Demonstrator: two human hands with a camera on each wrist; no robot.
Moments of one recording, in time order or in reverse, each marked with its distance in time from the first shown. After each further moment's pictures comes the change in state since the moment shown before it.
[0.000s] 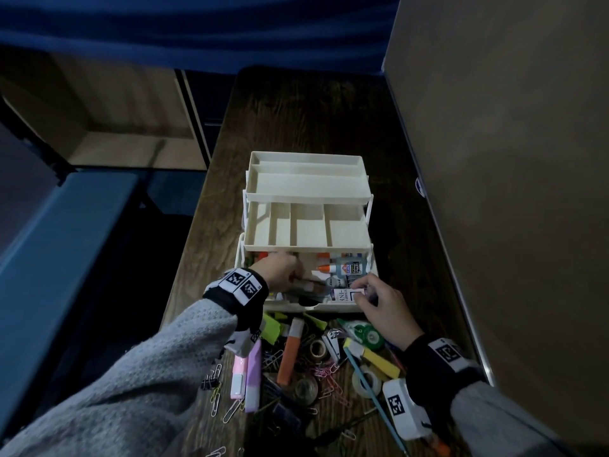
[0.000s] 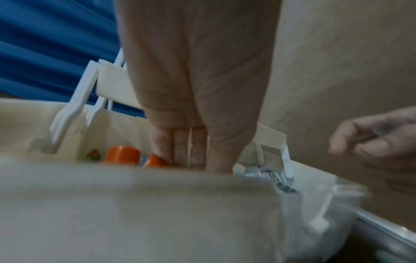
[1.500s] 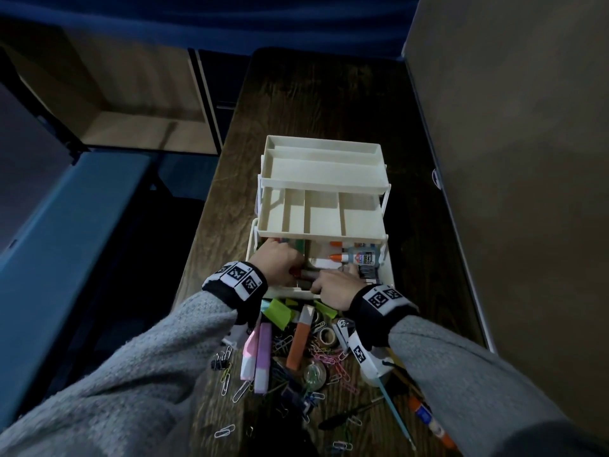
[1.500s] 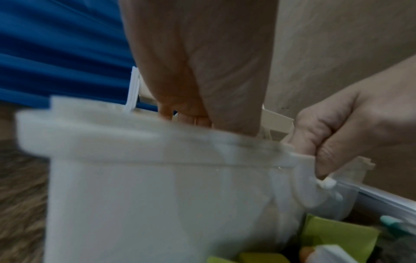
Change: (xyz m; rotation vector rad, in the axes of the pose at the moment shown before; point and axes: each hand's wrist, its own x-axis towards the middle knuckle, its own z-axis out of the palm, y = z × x) left_hand -0.022 -0.015 0.011 0.274 0.192 0.090; right_hand 0.053 -0.058 0.064 -0.732 -0.619 -0.061
